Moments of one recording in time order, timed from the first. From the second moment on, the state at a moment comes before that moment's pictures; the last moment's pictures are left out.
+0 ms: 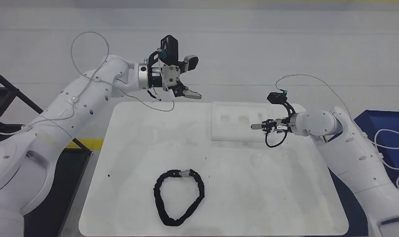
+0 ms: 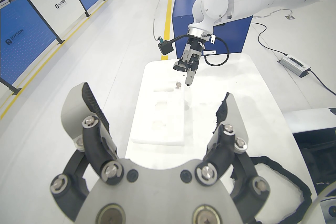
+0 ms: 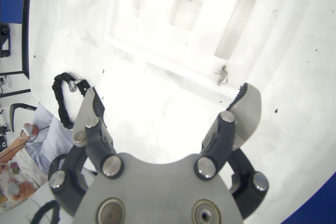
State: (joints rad) left arm 0.07 -1.01 -0.17 -0.95 0.70 -1.01 0.34; right arm -0.70 -0.96 0.91 -1.18 -0.29 -0.09 1.04
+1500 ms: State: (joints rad) left arm 0.07 -1.01 -0.17 -0.95 0.70 -1.01 0.34; right arm -0.53 -1.11 0.68 -0.83 -0.48 -0.04 1.05
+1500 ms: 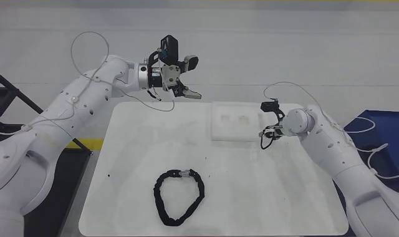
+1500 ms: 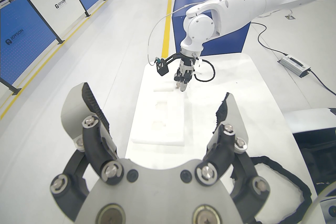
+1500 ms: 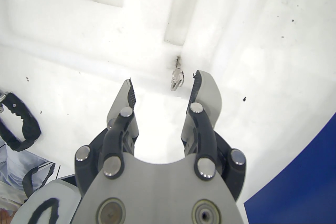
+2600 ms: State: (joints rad) left arm 0.07 -1.01 -0.17 -0.95 0.70 -1.01 0.34; right arm -0.48 -1.14 0.72 -0.78 -0.54 -0.03 1.05
